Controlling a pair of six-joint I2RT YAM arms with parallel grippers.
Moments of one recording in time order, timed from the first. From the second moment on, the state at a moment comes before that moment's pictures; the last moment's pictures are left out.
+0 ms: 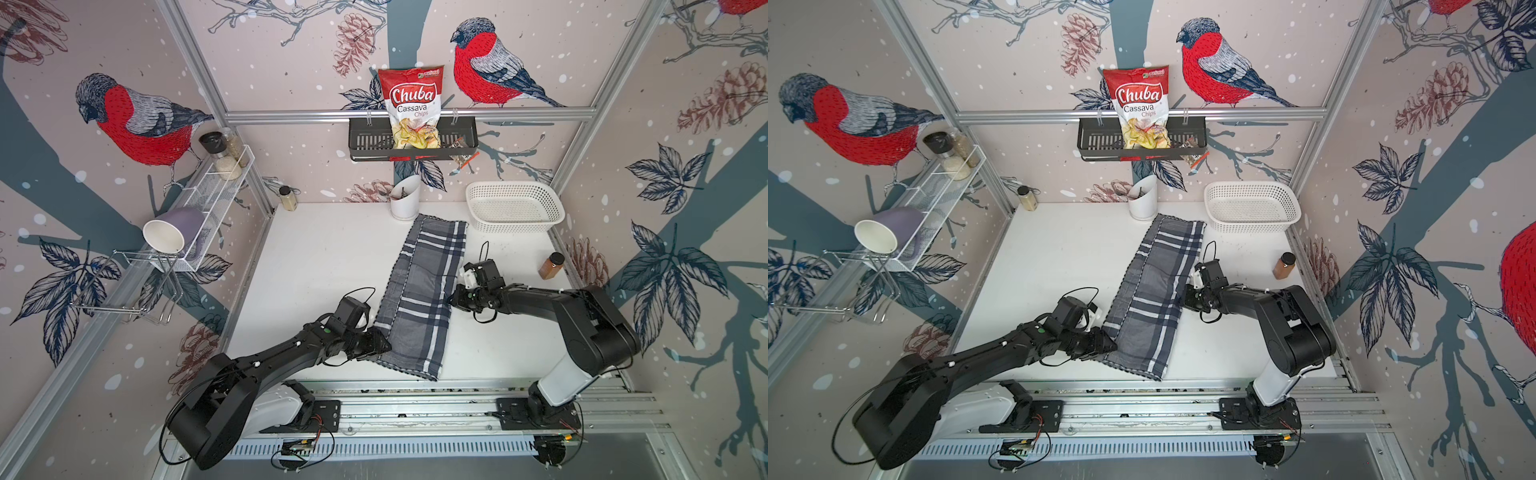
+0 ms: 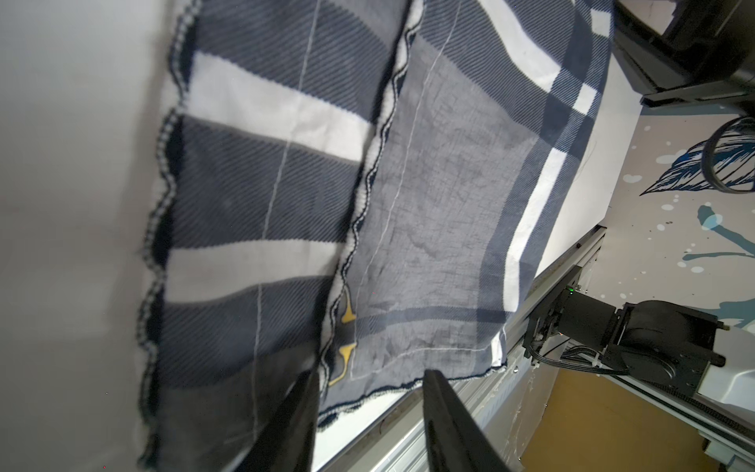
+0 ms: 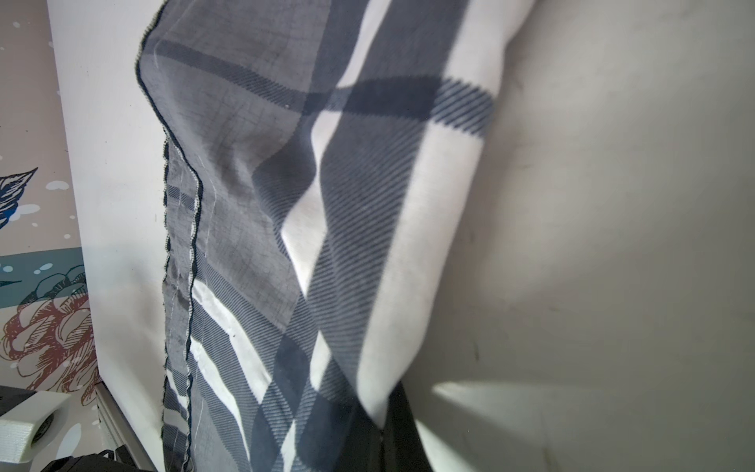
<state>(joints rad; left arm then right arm) -0.62 1.20 0.42 -0.25 0.53 -0.80 0.41 1.67 0.70 -0.04 -0.41 0.56</state>
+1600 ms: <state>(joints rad) -0.65 1.21 0.45 -0.27 0.48 -0.80 0.41 1.70 0.69 0.03 -0.43 0.55</state>
